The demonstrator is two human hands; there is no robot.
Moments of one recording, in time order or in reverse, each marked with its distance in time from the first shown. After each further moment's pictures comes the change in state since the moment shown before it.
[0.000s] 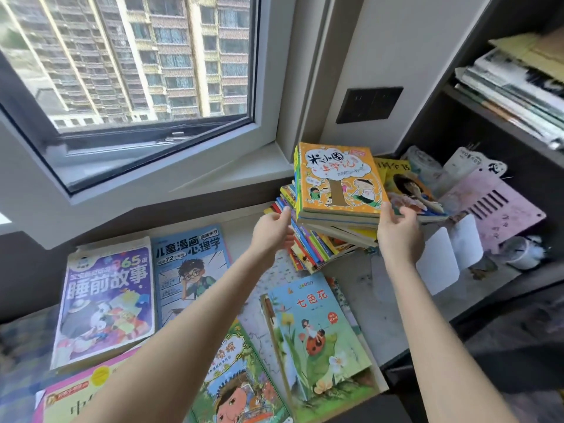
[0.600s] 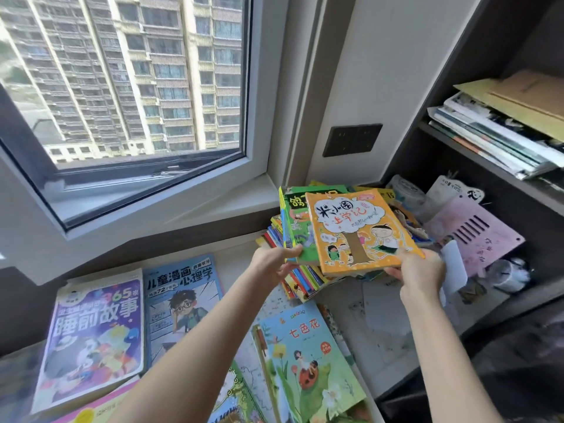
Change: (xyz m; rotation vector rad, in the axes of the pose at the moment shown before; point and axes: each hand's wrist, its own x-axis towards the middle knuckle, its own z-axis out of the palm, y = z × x) left_hand 0.016 0.015 0.015 -0.346 -0.092 -0.345; right_hand 0.023 0.012 -0.039 0.524 0.017 0.310
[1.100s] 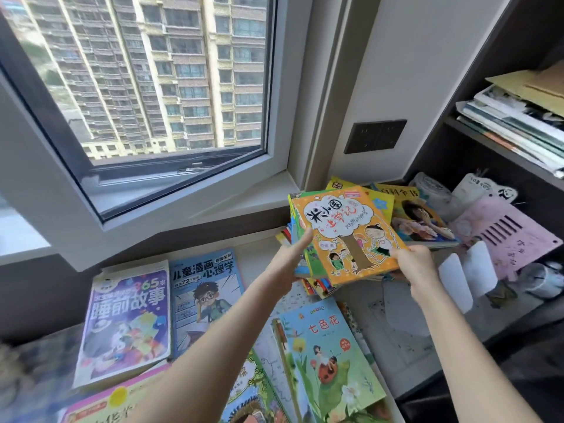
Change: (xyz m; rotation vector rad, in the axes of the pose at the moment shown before) left_hand -0.014 -0.010 -0.010 0.139 -0.154 0.140; right_hand 0.005 0.006 0.022 -0.360 -0.274 -0.012
